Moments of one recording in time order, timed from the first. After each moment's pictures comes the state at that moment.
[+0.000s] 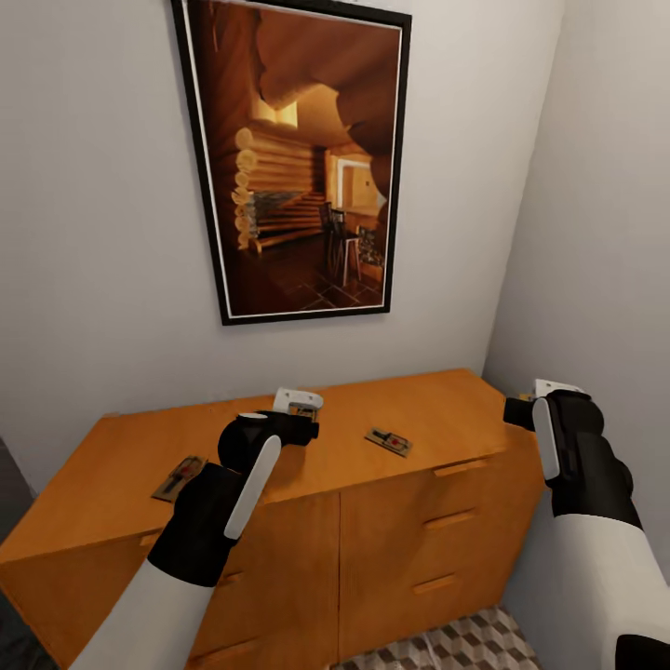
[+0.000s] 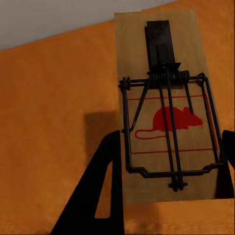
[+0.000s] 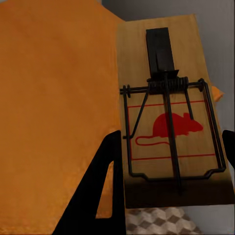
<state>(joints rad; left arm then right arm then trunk) -0.67 -0.15 -0.33 -1.43 0.24 1.03 0.34 -0.80 -0.09 -0.28 -1.26 -0.03 1.04 -0.21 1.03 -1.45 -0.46</state>
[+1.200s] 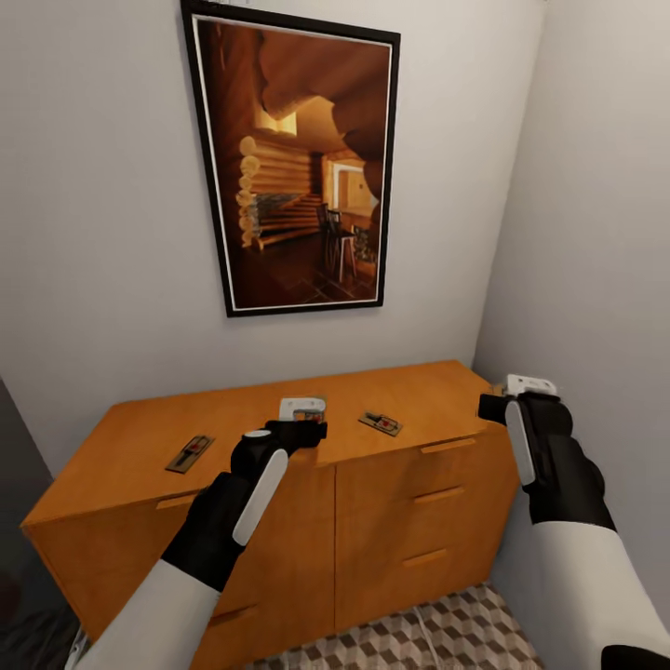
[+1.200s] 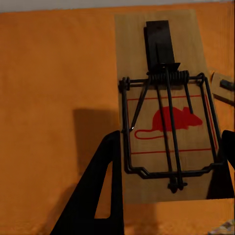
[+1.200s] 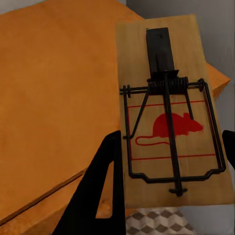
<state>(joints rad) -0.66 -0.15 -0.33 -1.25 0.35 0.72 0.34 -0.78 -0.04 -0.19 -1.29 -0.03 0.97 -0.21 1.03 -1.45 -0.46</state>
